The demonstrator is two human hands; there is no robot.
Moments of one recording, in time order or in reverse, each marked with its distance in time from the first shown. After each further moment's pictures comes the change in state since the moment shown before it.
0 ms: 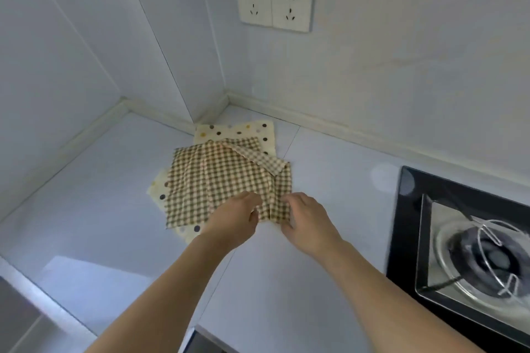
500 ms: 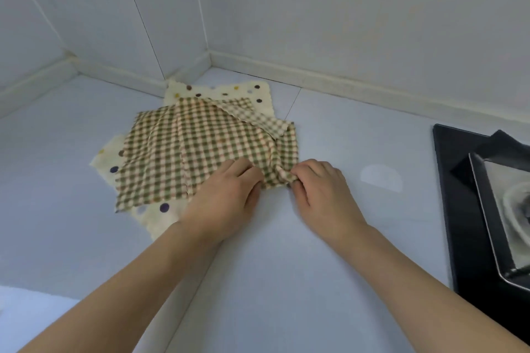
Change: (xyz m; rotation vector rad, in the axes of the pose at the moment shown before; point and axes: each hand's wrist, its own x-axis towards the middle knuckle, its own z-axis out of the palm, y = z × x) left_hand 0.032 -0.070 0.086 0.127 0.407 0.466; right_hand 0.034 0.053 0.093 -0.190 0.561 -0.205
